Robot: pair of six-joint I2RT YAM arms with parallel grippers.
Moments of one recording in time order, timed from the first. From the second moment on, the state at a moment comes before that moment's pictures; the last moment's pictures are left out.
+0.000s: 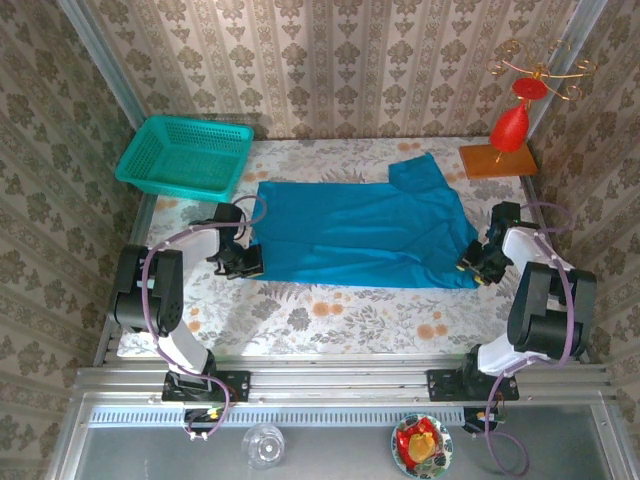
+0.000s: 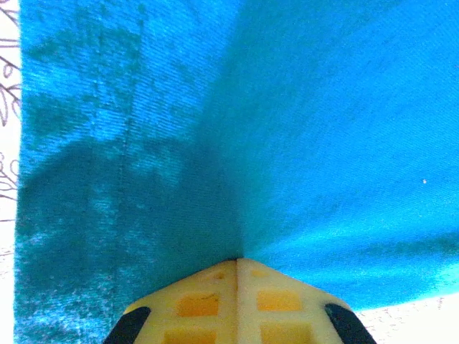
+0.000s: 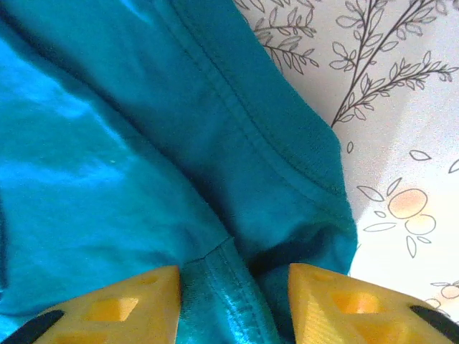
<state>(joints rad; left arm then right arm) -0.22 1.67 0.91 -0.62 0.34 -0.33 -0.28 1.53 0.88 -0.77 -0.13 0.40</state>
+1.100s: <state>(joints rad) -0.22 1.67 0.91 -0.64 0.32 -0.33 -0.29 1.33 0.82 -0.79 -0.01 0.43</state>
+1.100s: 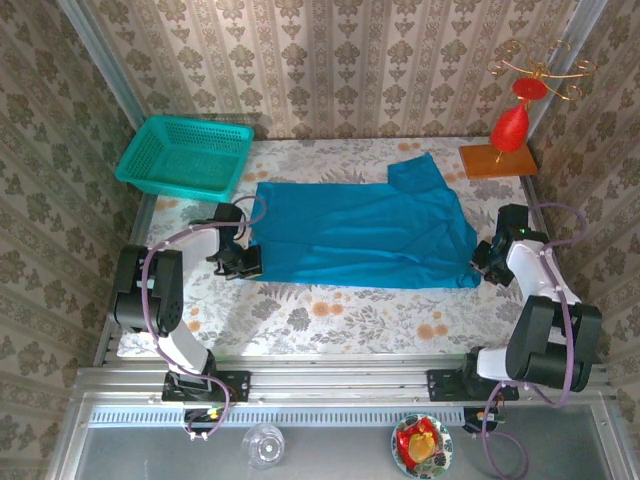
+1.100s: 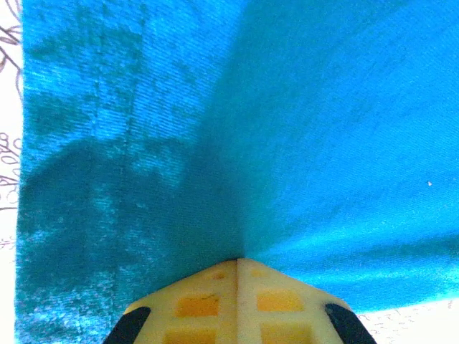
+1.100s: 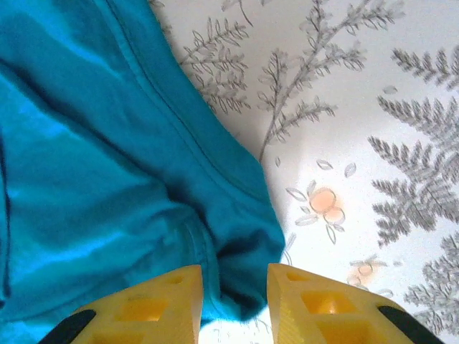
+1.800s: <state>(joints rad) -0.22 1.67 0.91 -0.64 0.32 -0.33 -0.31 1.41 0.79 -0.74 -0.08 0.49</state>
